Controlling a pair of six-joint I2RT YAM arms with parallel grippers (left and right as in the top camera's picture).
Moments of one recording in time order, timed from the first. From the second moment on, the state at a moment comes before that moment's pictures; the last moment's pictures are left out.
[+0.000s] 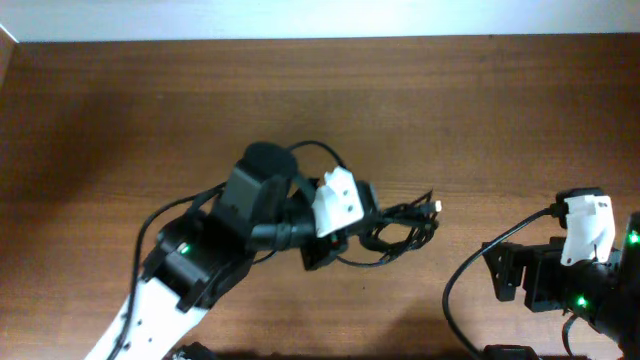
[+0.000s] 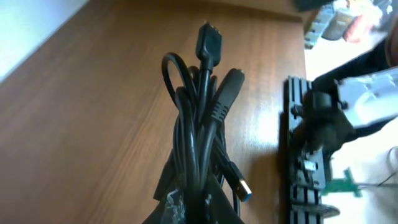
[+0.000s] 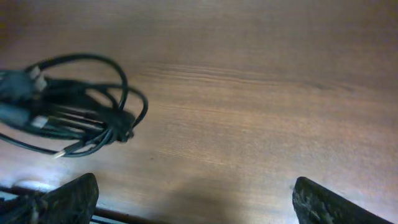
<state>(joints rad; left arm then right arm) -0.63 1.13 1.26 -0.76 0.61 0.40 -0.04 0.87 1.51 -1.53 -0.28 -0.01</state>
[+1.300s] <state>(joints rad) -0.63 1.04 1.26 -0.69 1.09 0.74 -0.04 0.87 1.51 -1.46 -0.73 -0.38</state>
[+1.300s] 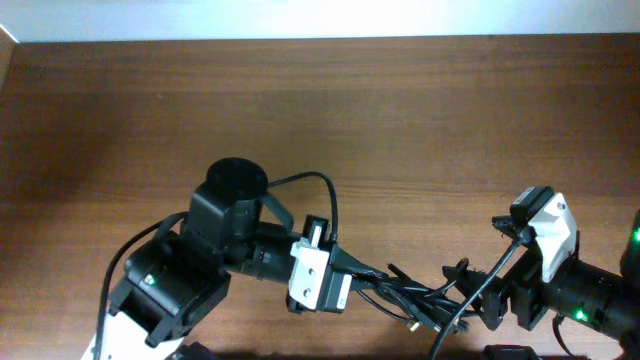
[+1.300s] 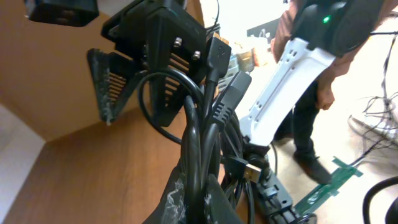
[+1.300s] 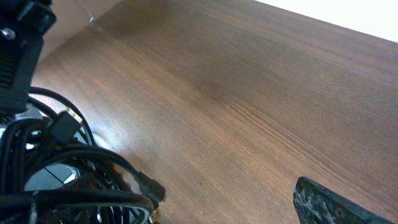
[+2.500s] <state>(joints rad) -0.63 1.05 1.26 -0.69 0.69 0.33 -0.04 0.87 1.51 -1.44 -0.37 -0.22</state>
